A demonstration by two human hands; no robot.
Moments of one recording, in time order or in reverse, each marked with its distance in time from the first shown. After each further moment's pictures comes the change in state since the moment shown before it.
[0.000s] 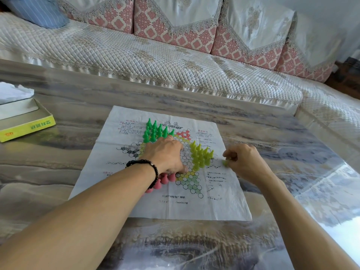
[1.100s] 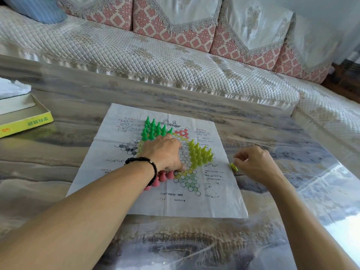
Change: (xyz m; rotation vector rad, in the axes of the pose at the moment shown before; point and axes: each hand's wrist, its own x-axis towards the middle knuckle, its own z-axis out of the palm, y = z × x) left_hand 0.000 0.001 0.000 0.034 0.008 0.002; right_hand -0.015 0.015 -0.017 -0.008 -0.002 0.130
